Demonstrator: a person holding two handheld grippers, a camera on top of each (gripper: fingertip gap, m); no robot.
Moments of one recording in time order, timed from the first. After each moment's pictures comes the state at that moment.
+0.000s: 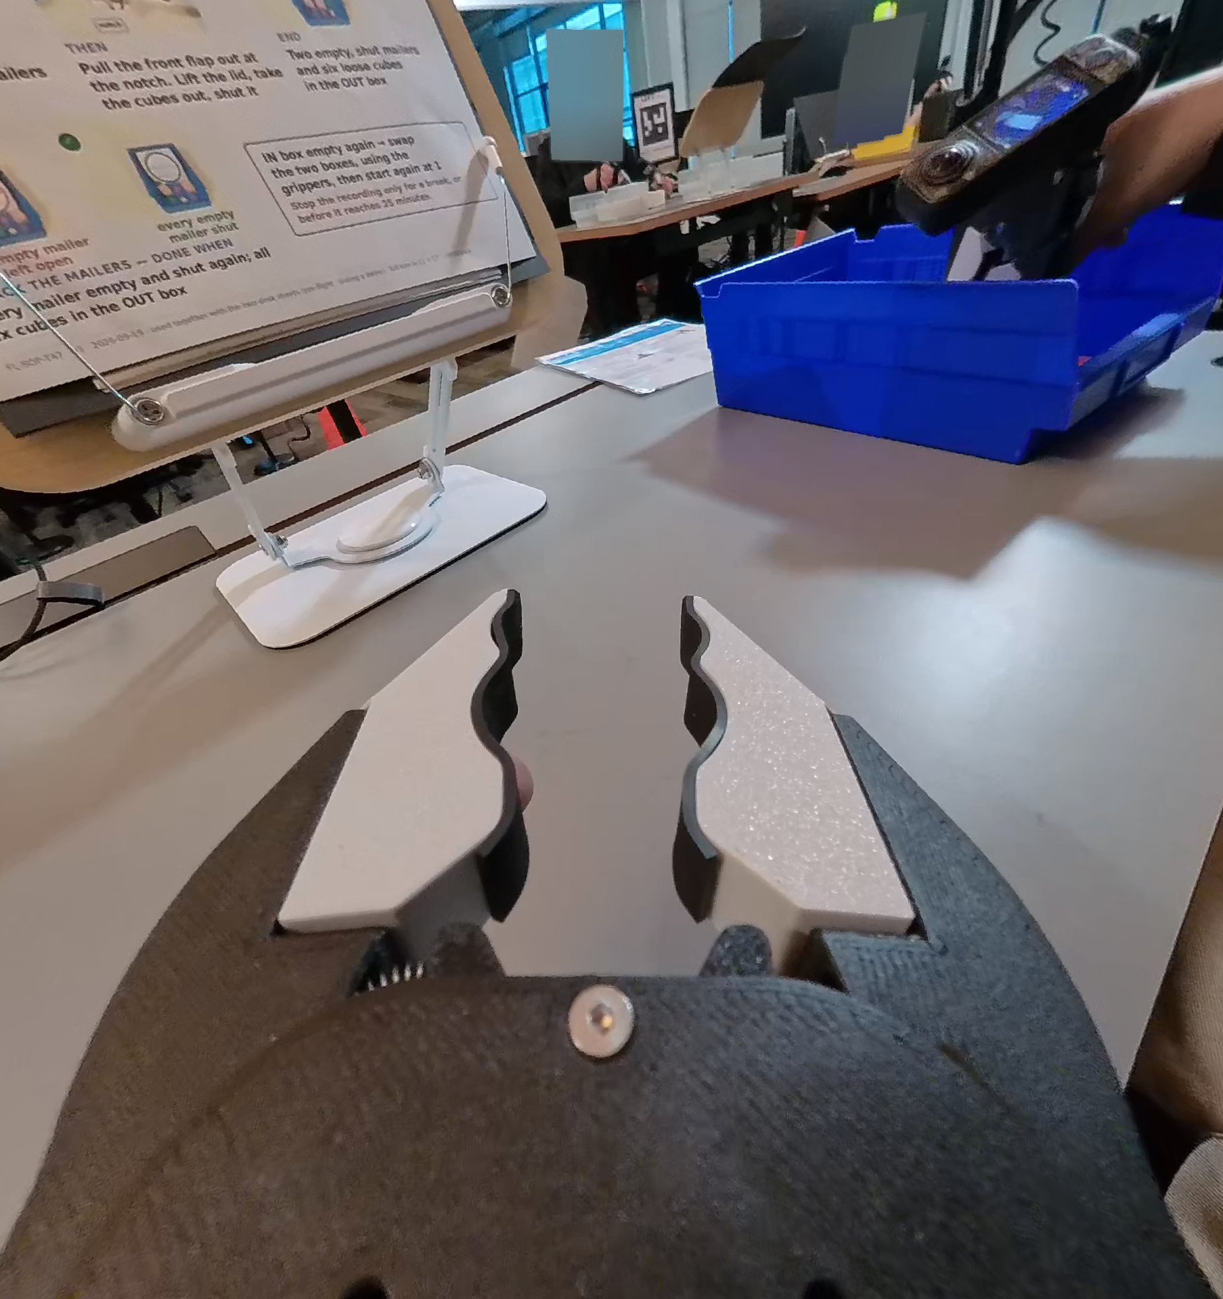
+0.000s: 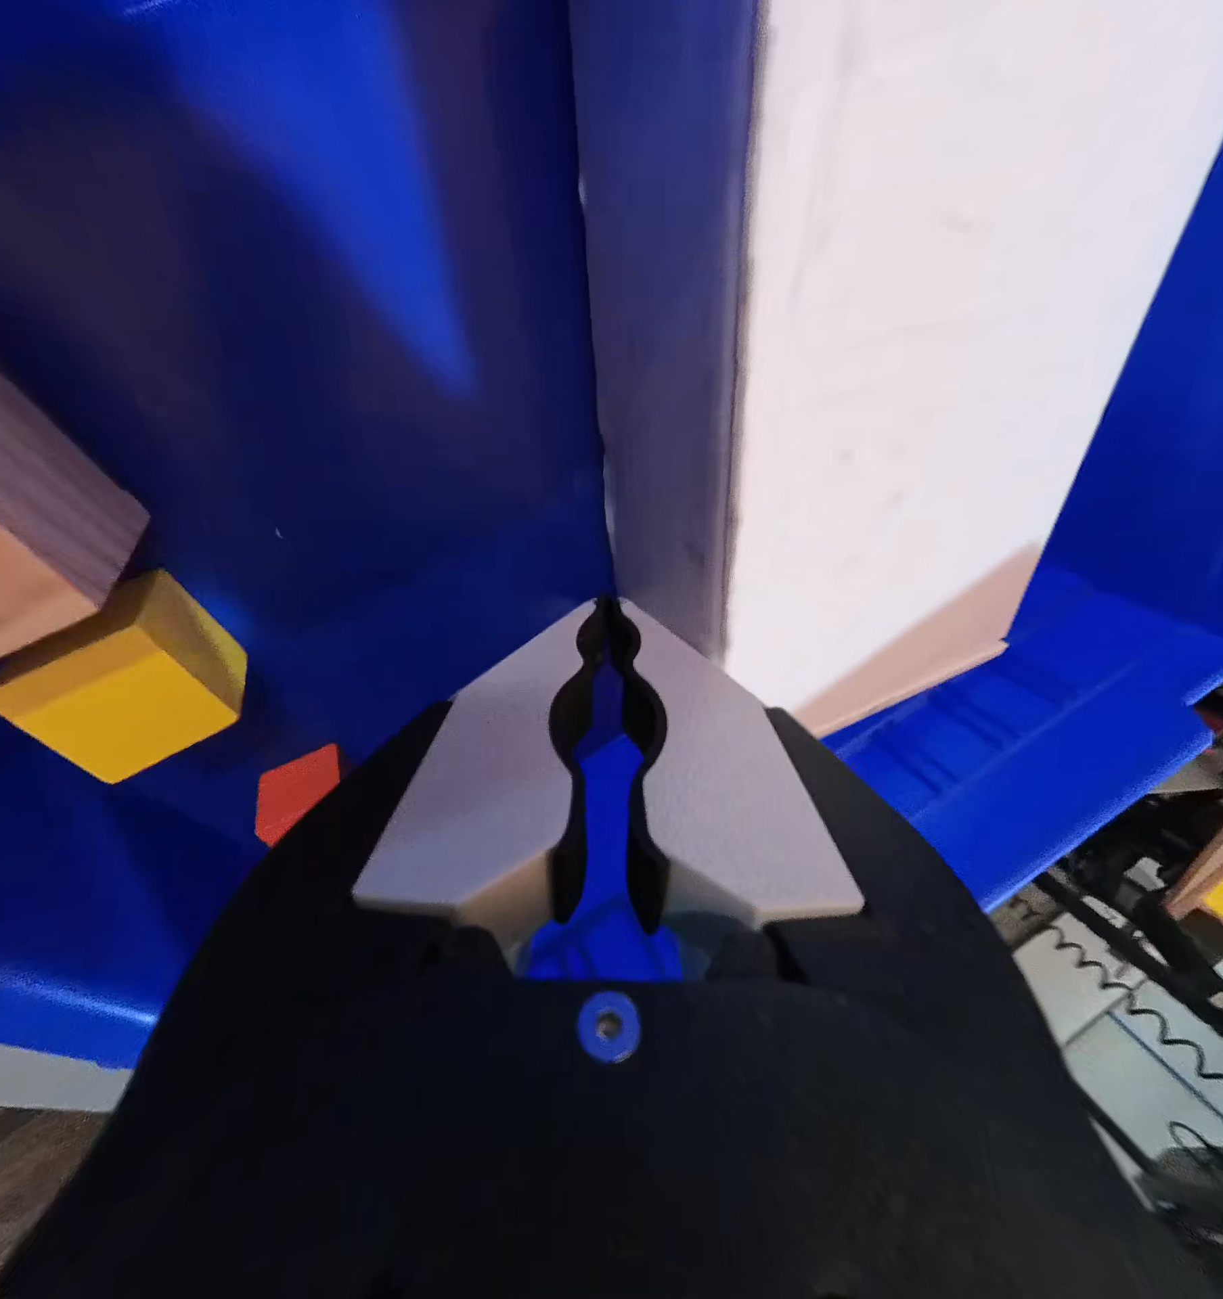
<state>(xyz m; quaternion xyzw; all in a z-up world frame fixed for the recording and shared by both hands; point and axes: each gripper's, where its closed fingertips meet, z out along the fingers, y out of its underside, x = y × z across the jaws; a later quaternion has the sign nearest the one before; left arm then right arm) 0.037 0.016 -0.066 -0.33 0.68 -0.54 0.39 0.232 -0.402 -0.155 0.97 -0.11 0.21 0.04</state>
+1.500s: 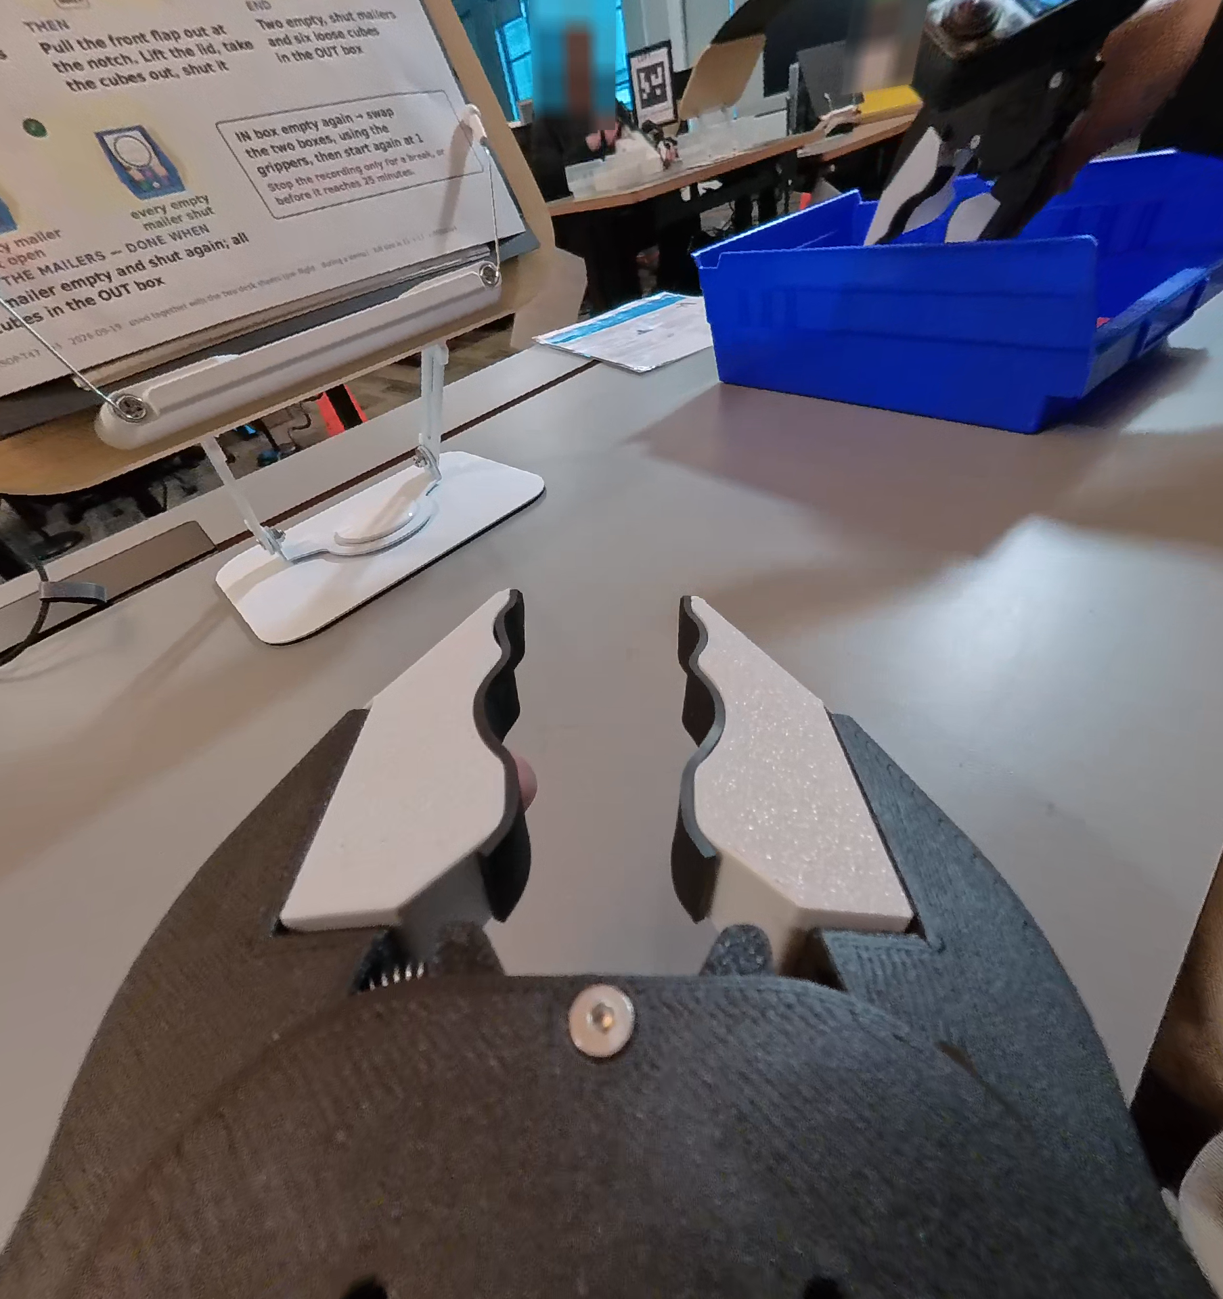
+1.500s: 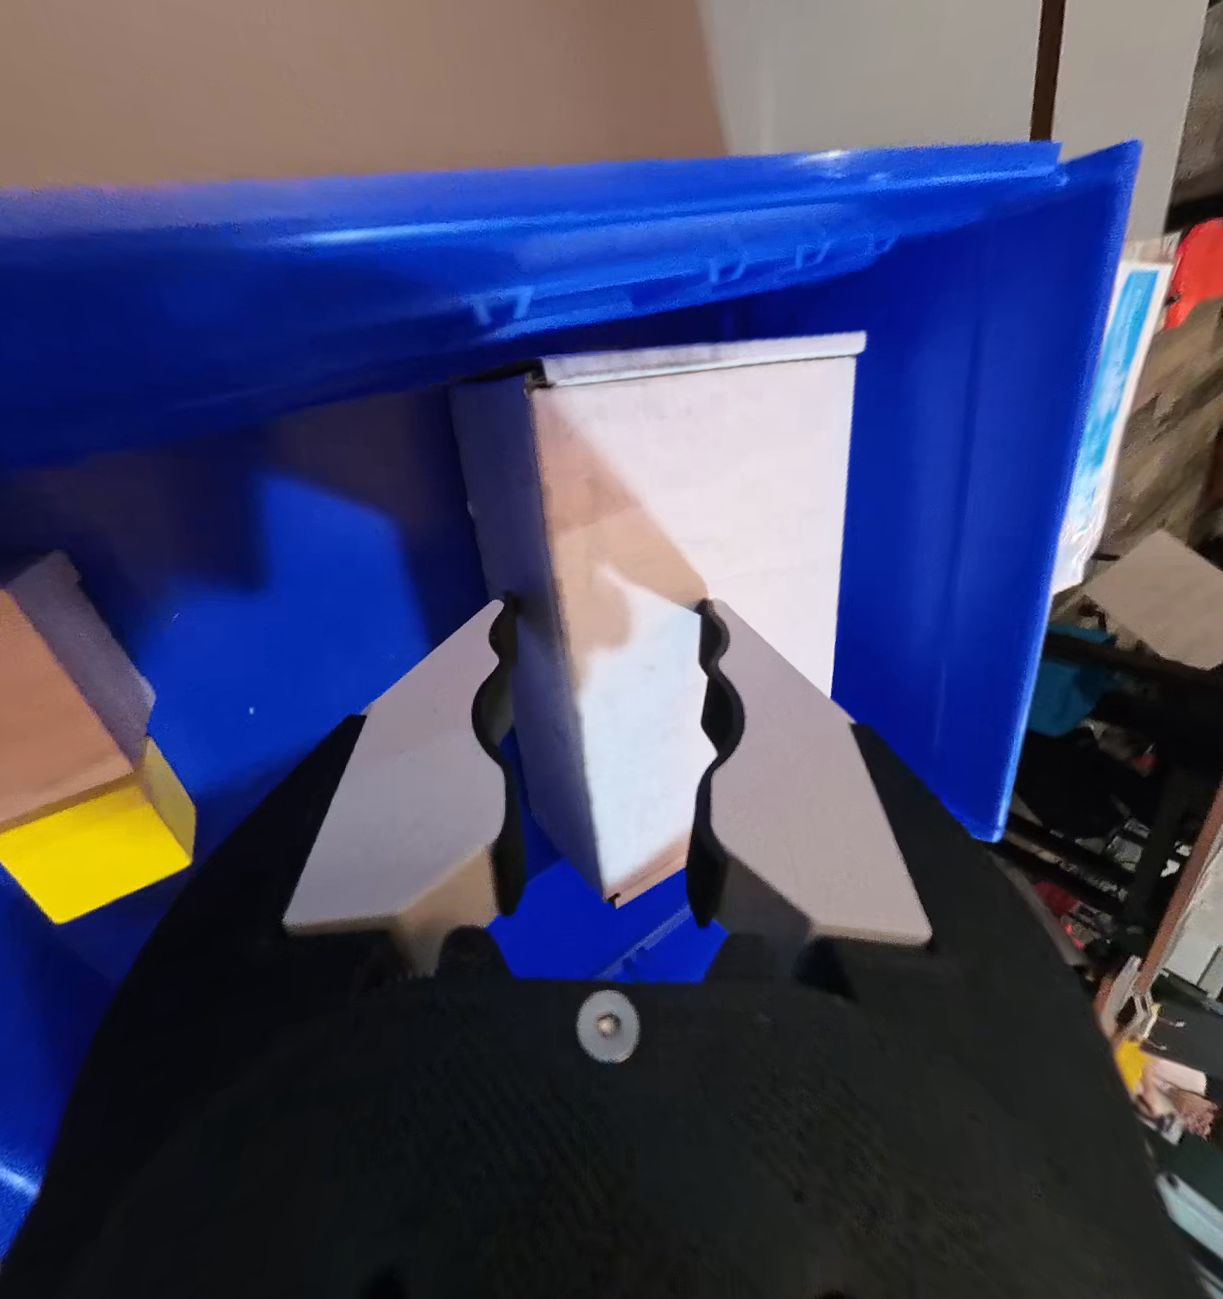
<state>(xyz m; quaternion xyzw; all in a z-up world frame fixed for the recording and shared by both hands) 0.038 0.012 -0.071 -0.32 0.69 -0.52 0.39 0.262 -0.339 -0.123 0.95 -0.02 0.28 -0.08</state>
